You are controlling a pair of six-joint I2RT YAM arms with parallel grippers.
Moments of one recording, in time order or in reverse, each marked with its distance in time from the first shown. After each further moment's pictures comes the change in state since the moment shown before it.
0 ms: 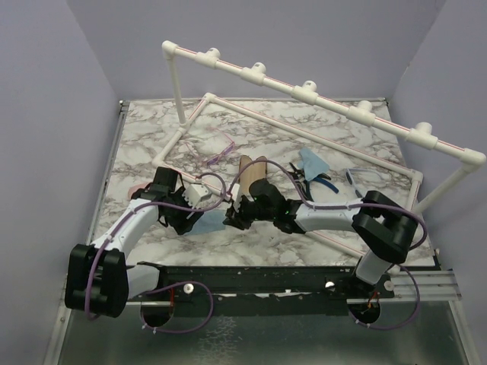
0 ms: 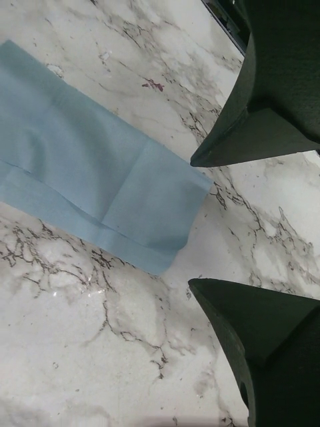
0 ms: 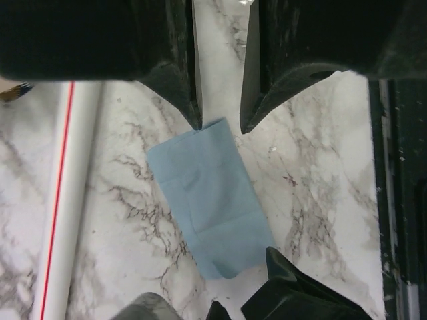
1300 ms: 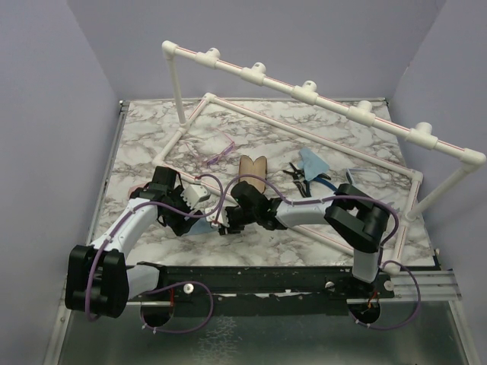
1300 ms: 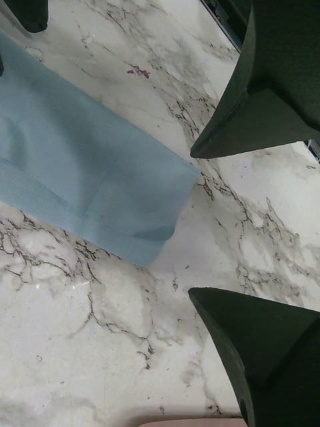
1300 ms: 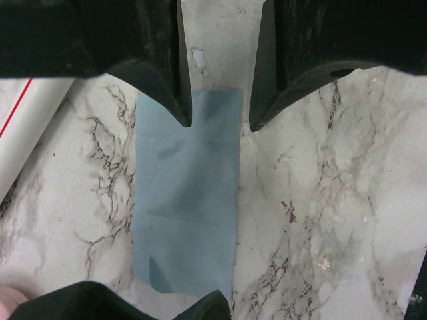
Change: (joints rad) left arm 0.010 -0.005 0.020 -0.037 -0.021 0.040; right arm 0.031 0.183 0.159 -0.141 -0.129 -0.589
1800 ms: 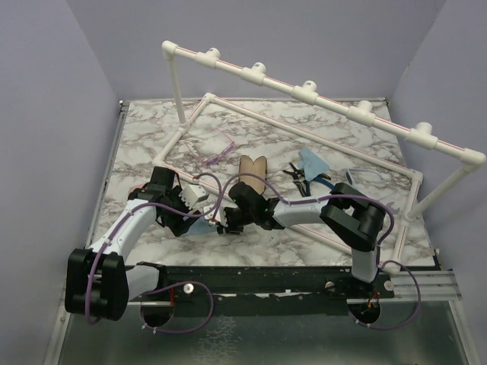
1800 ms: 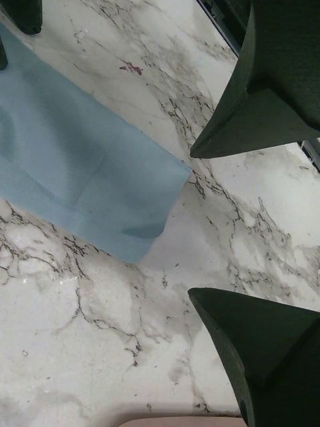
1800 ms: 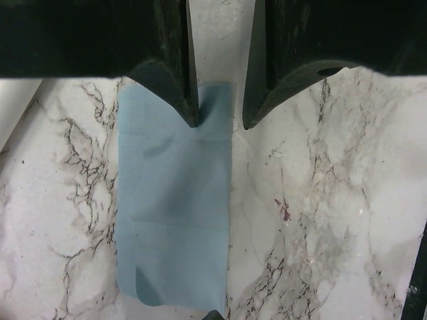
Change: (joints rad) left arm 0.011 -0.020 0.000 -0.018 -0.010 0.000; right arm 0.002 0.037 0.026 -0.026 -0.003 0.063
